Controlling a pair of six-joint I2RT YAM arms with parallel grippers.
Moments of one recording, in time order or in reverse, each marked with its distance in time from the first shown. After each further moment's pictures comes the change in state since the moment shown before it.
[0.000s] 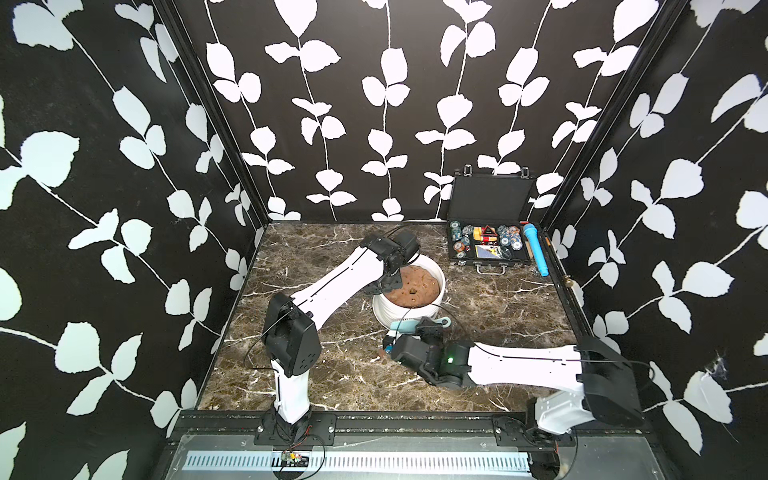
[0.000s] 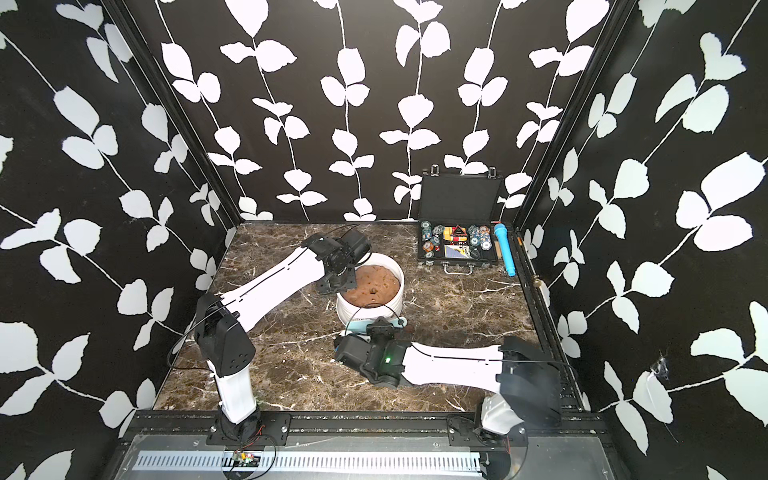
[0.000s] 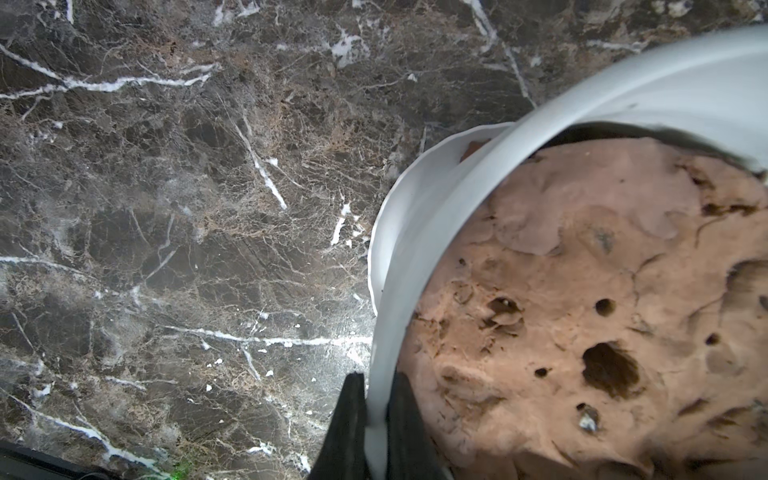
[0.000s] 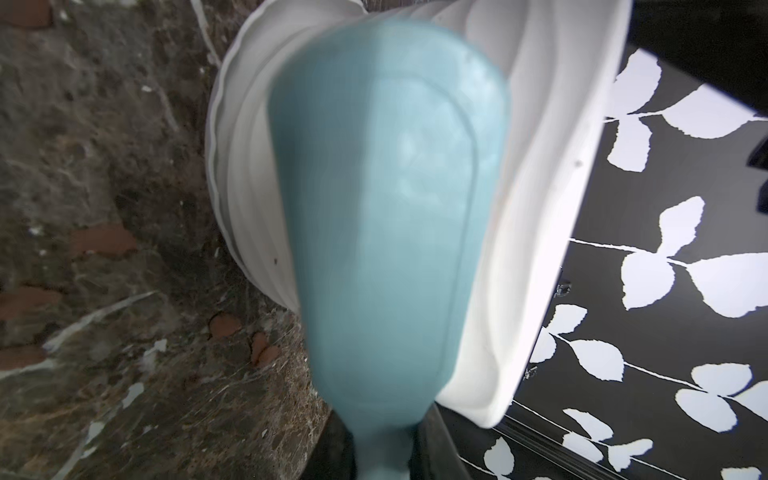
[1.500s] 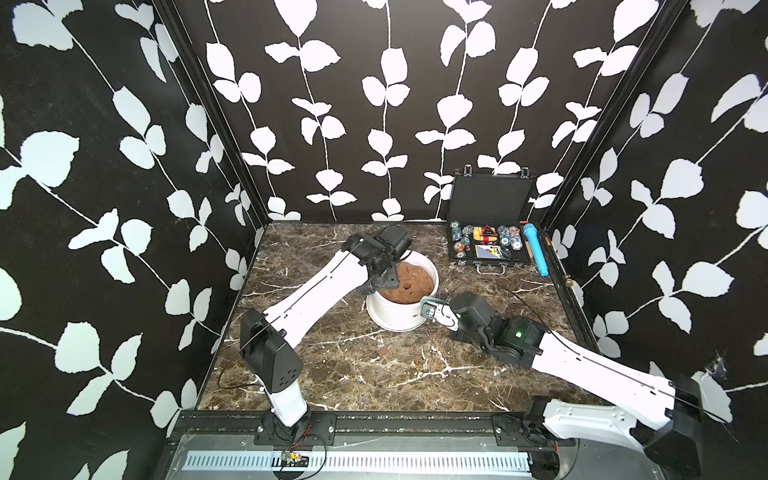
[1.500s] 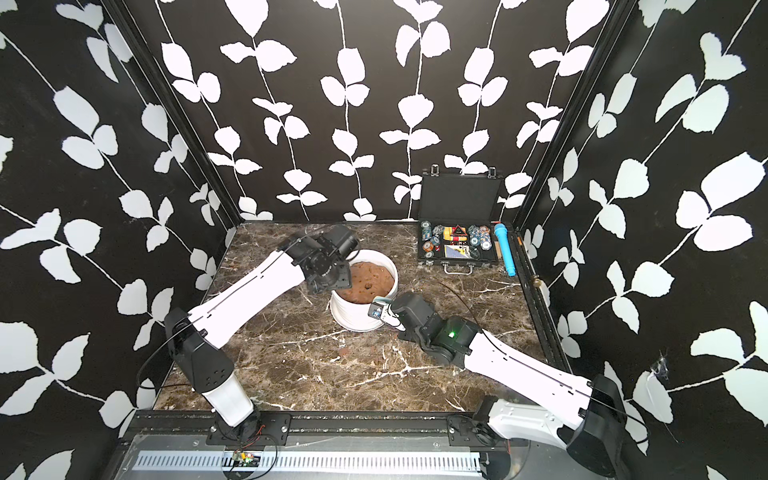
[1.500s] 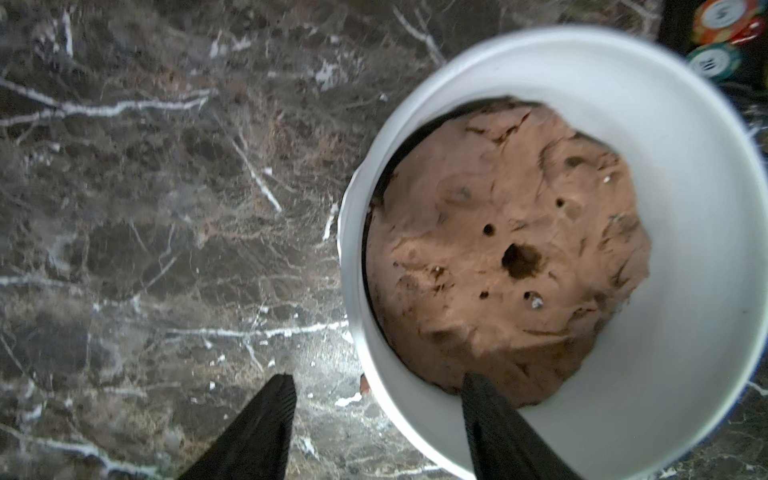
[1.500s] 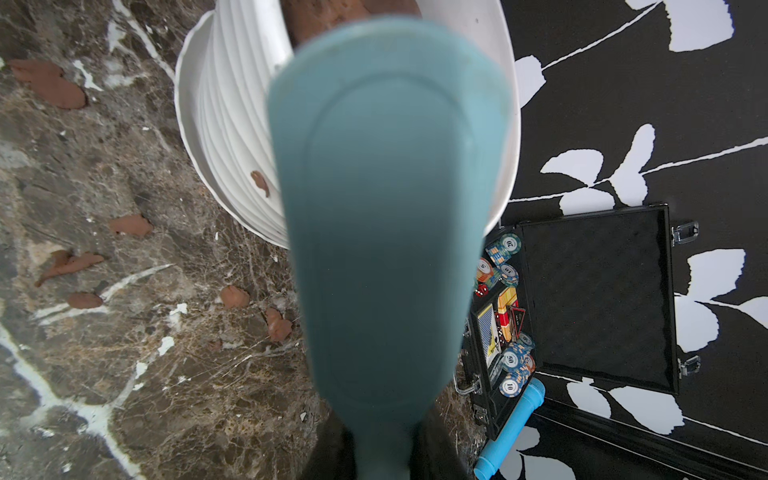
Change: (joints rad) left arm -0.015 -0.150 -0.062 0.010 0.033 -0.016; right arm -0.349 -0.431 -0.058 -0.107 -0.519 -0.001
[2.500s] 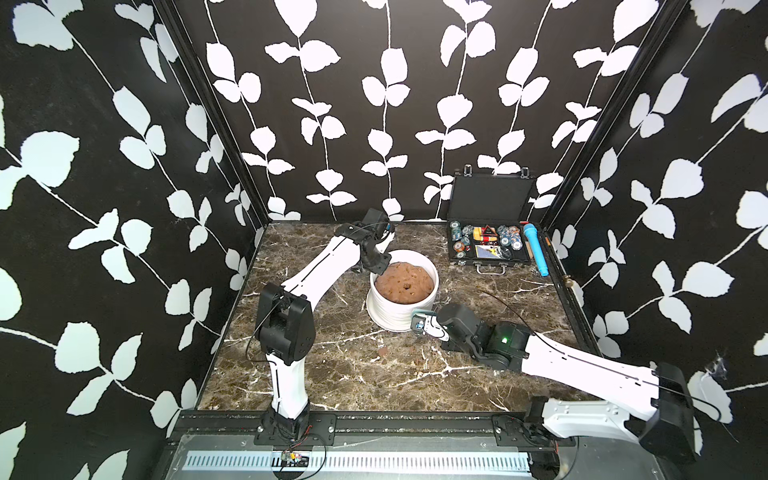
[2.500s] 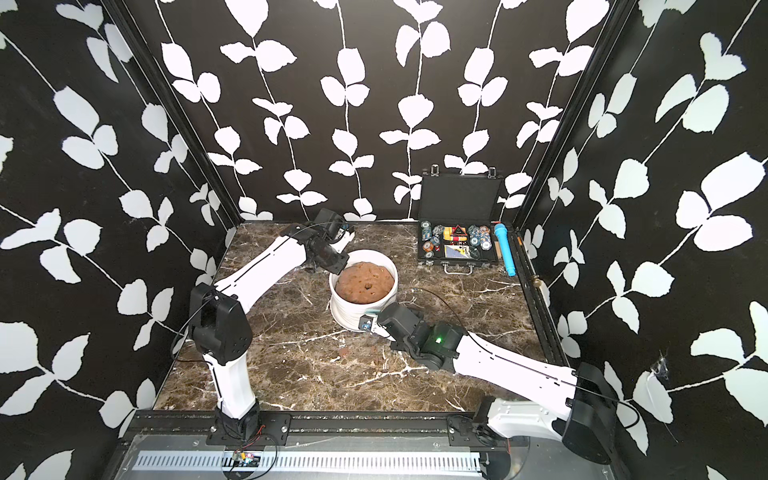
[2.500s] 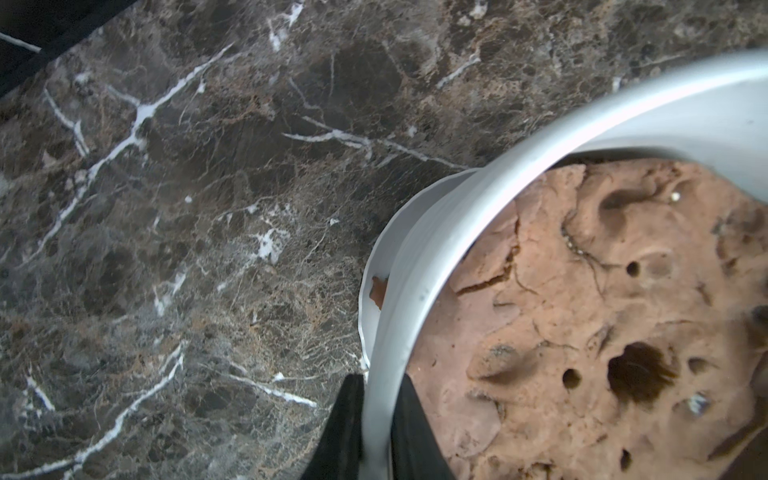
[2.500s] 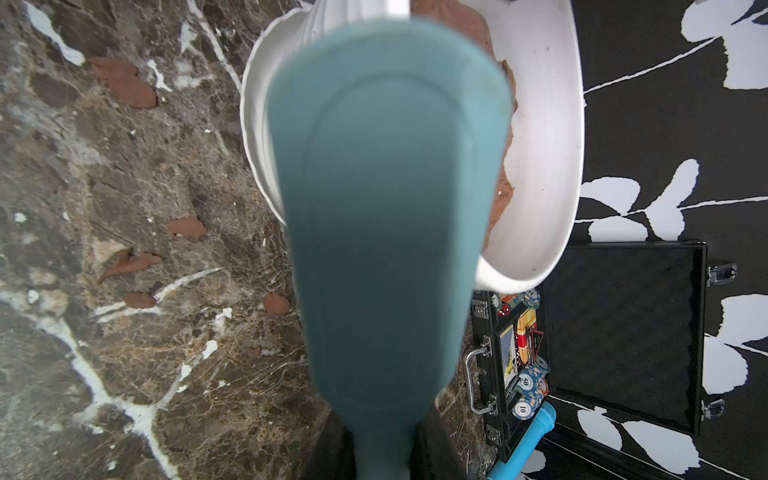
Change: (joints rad) left arm 0.250 0.190 0.028 0.343 0.266 0.988; right arm 0.094 0.067 -0.018 0.011 0.019 0.024
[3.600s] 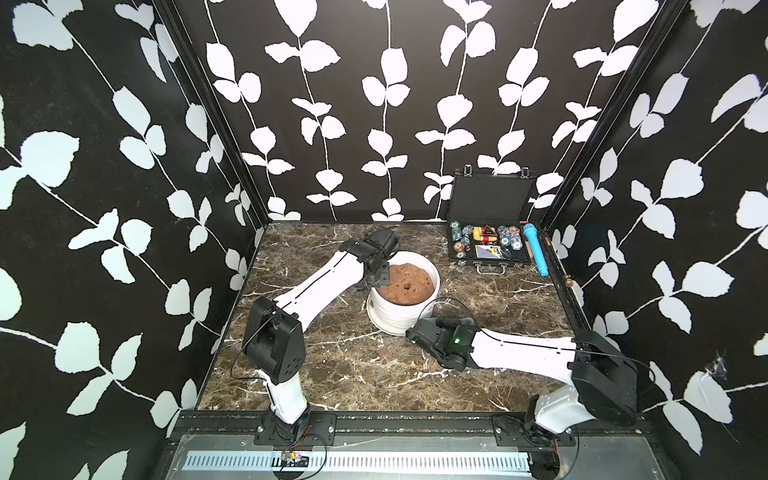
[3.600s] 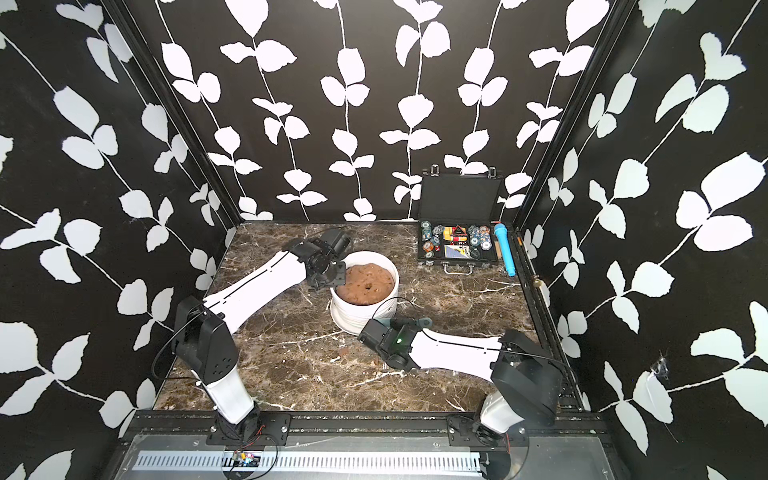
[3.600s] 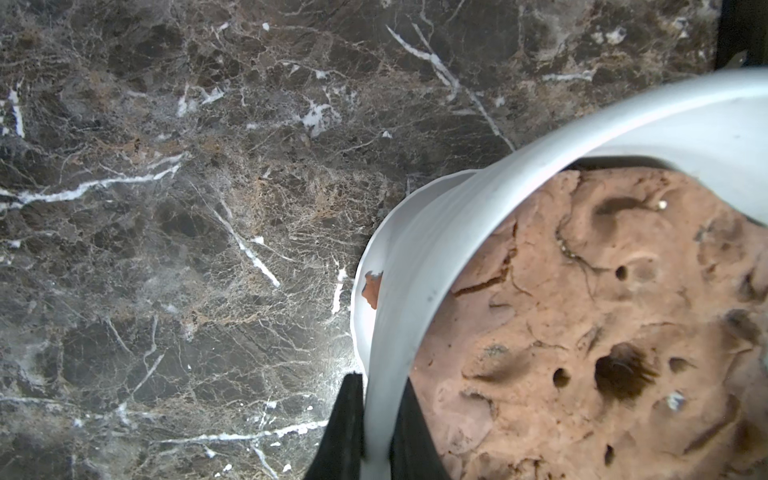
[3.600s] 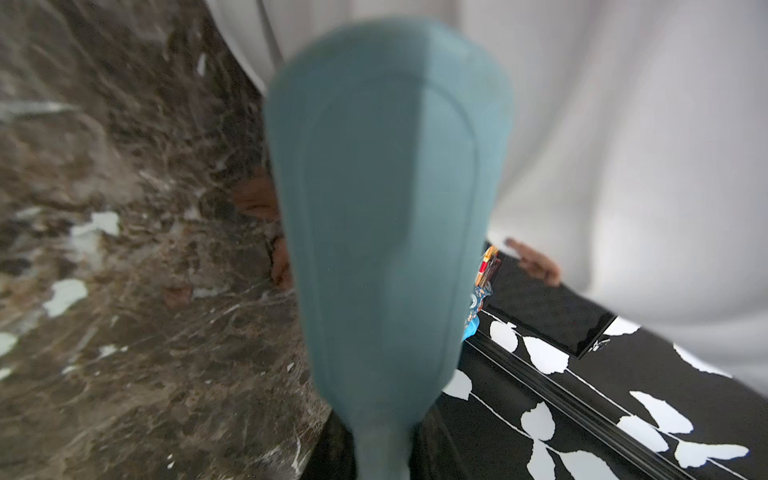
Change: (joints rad) left arm -0.105 -0.144 -0.182 -0.050 -0.217 -0.649; right arm 0.043 0.317 -0.021 -0.041 0.365 -0.033
